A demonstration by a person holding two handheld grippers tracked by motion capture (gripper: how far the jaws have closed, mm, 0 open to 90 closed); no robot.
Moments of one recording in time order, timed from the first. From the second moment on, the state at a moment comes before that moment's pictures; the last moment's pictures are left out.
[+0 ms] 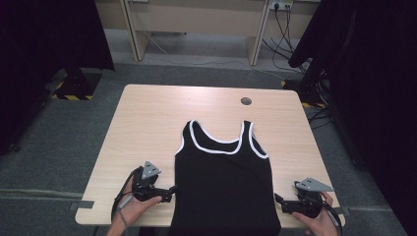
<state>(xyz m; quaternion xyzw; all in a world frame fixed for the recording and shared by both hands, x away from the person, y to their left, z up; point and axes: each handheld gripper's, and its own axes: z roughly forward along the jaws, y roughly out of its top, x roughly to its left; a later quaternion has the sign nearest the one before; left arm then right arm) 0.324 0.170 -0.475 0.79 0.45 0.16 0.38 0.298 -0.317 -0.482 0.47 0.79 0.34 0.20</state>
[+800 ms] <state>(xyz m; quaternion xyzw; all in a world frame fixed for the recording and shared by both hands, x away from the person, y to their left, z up) 0.420 0.130 -0.458 0.79 0.45 0.18 0.37 0.298 -0.317 -0.482 0.46 0.79 0.34 0.20</state>
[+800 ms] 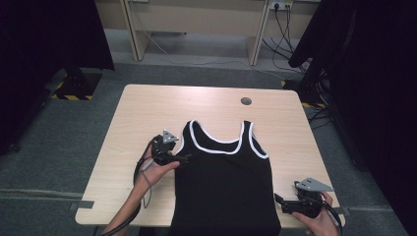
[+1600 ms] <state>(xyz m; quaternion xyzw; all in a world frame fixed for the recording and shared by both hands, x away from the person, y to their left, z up) 0.497 0.106 -0.464 0.77 0.49 0.19 0.35 0.299 -0.317 -0.482 0.46 0.79 0.34 0.20</state>
